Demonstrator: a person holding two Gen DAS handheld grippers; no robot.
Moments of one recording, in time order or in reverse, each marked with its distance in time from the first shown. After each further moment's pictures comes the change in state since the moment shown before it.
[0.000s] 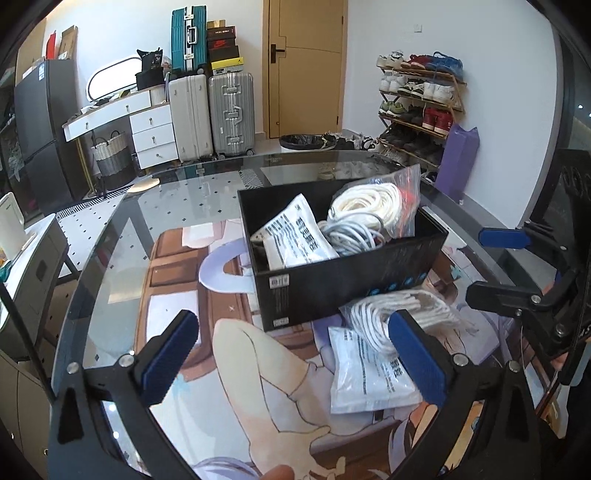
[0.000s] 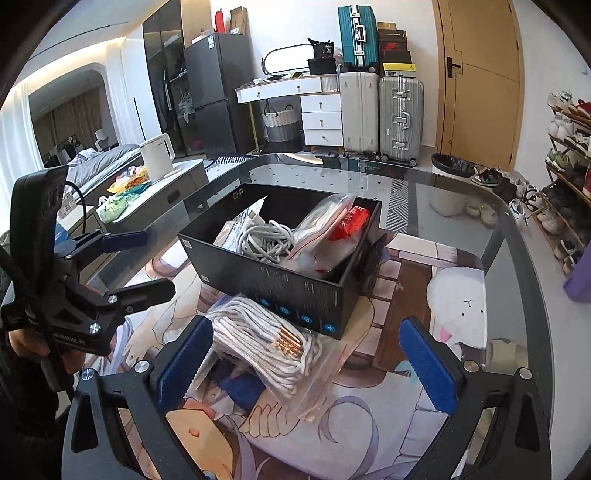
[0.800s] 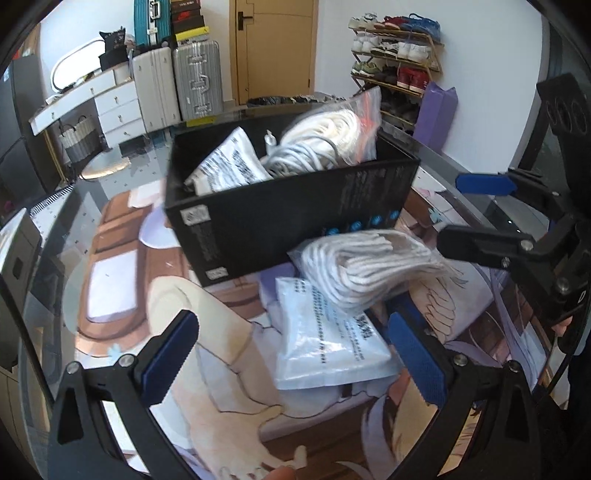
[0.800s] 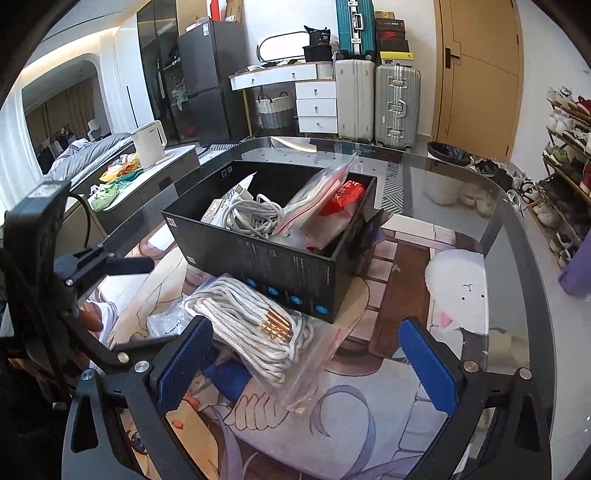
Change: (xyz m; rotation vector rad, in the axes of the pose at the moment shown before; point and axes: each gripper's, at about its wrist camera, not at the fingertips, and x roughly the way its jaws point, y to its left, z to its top) left arm 0.030 -0.030 -0.023 0.065 0.152 -0.093; right arm 0.012 -0.002 -0.011 0.002 0.037 -0.034
